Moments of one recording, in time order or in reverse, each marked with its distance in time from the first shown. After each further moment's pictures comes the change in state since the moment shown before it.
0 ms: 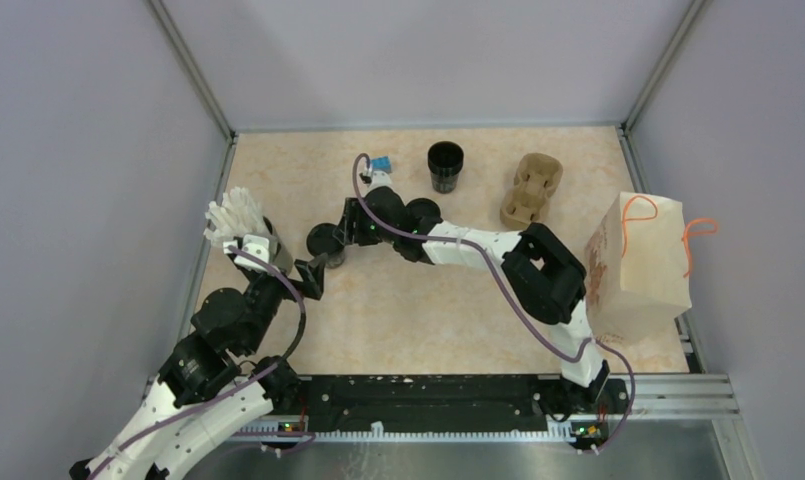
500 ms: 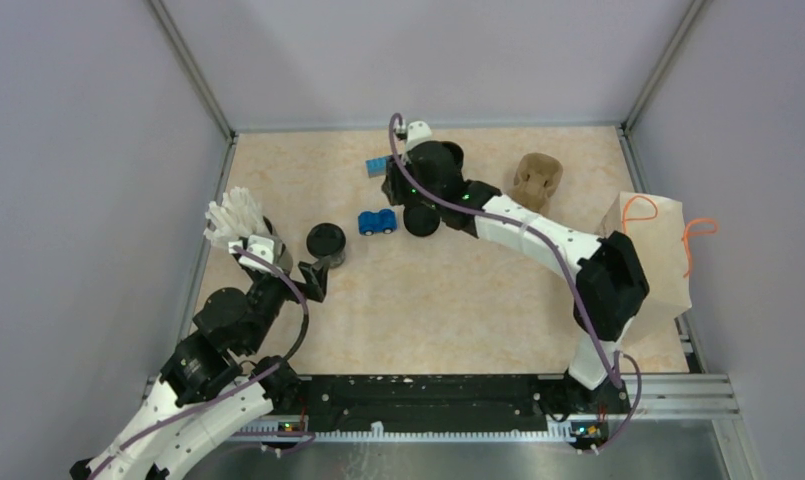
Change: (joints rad) left arm 0.000 0.000 -0.009 0.002 0.034 0.006; right arm -0.110 -0.287 0.004 -0.251 0.086 -0.355
